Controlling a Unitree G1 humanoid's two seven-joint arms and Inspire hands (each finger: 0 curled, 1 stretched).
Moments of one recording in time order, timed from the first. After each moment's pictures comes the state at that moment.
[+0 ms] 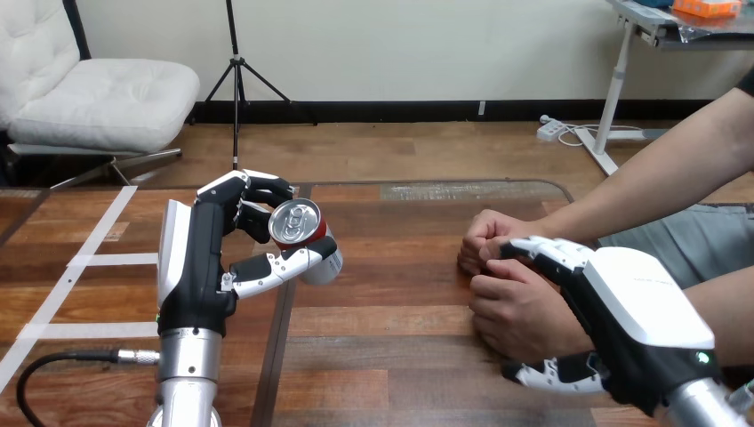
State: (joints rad) left arm -0.18 0.21 -0.06 0.55 0.30 -0.66 0.36; right arm 0.31 -0.39 -0.01 -0.47 -0.76 -0.08 0.21
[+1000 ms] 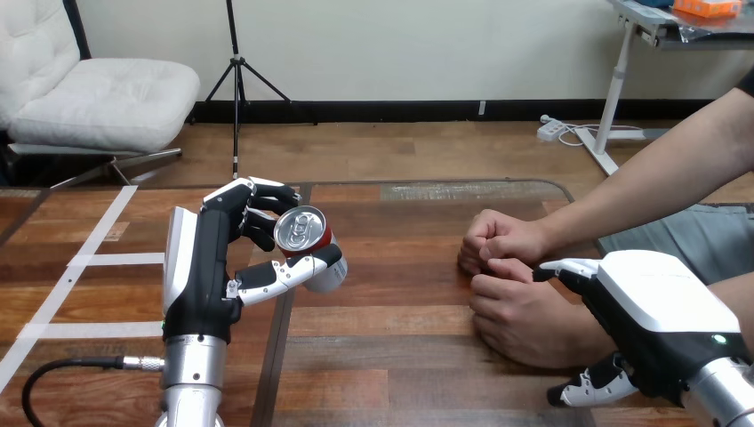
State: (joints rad) left arm -0.17 0.19 -0.06 0.55 0.31 -0.67 0.36; right arm 0.26 -0.52 -0.02 -0.52 -0.87 0.09 0.43
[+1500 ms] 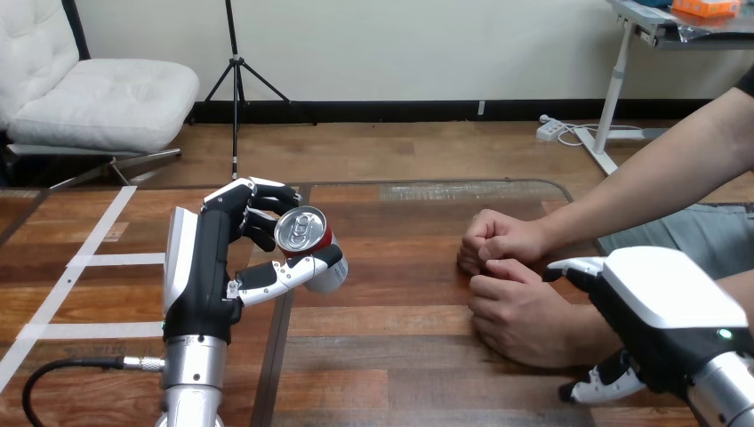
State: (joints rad) left arm -0.17 0.19 -0.06 0.56 0.31 -0.68 0.36; right arm 0.25 -0.55 -0.02 -0.52 -0.90 0.10 0.43
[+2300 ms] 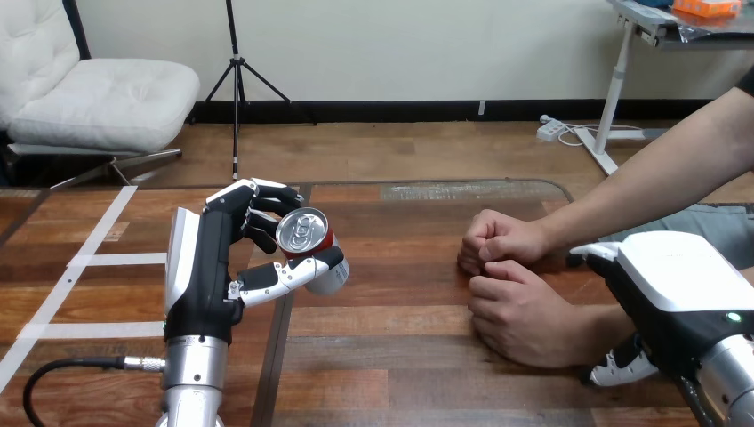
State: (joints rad) left arm -0.17 0.19 -0.06 0.56 0.32 -0.68 0.35; right arm 0.19 -0.56 -0.01 -0.47 -0.98 0.13 0.44
